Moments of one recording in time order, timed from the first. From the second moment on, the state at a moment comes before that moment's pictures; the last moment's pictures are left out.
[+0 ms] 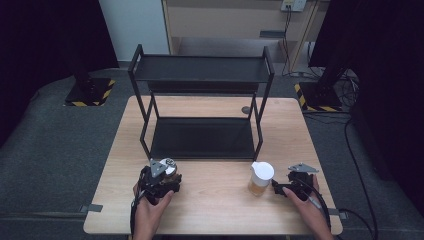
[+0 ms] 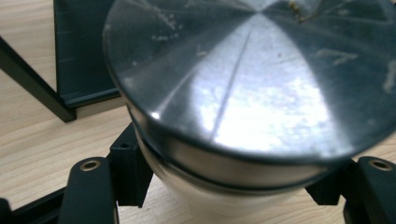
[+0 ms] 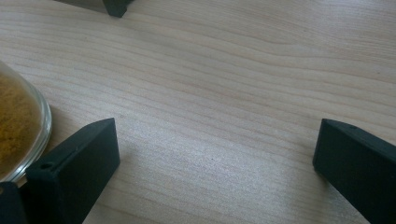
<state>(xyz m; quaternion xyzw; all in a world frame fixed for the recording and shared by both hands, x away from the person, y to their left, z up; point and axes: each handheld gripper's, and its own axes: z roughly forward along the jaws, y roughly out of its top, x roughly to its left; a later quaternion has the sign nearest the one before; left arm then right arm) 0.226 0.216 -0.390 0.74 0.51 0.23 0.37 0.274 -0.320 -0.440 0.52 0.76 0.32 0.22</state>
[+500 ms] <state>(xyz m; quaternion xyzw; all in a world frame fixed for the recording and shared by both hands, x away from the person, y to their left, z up) 0.240 0.206 -0.383 0.75 0.50 0.23 0.37 0.275 -0.320 -0.440 0.52 0.76 0.32 0.22</state>
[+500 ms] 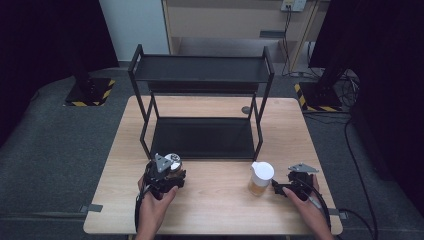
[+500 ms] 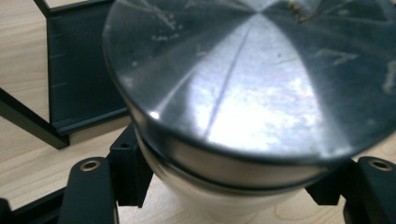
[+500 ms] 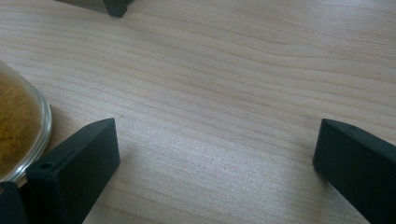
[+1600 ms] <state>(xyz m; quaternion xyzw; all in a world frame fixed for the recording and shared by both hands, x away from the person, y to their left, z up) 0.308 0.195 -0.386 0.75 0.49 0.25 0.36 0.275 -0.321 -0.440 0.52 0.76 0.32 0.22</state>
